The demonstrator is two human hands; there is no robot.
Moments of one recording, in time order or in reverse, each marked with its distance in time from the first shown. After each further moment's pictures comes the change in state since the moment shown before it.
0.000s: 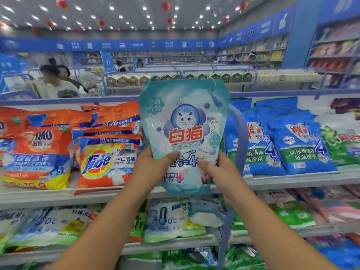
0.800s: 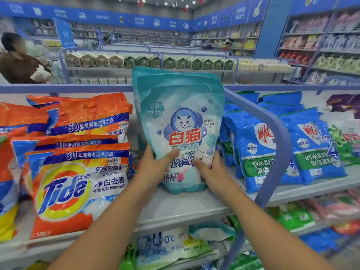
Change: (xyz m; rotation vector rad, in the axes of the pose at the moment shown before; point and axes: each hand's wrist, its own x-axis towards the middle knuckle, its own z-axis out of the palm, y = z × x) left_hand 0.150 -0.083 0.008 -0.100 -0.152 -0.171; right_hand 0.106 0.045 0.043 -0.217 0.080 0.085
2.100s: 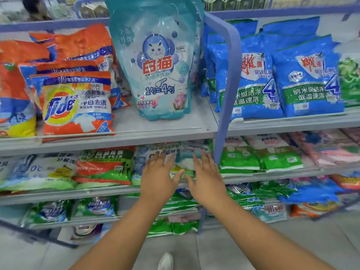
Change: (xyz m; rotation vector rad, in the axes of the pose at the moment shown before) left_hand -0.181 -0.148 0.082 1.321 0.030 0.203; right_hand -0.151 0.158 -0.046 -0.930 -0.259 -0.129
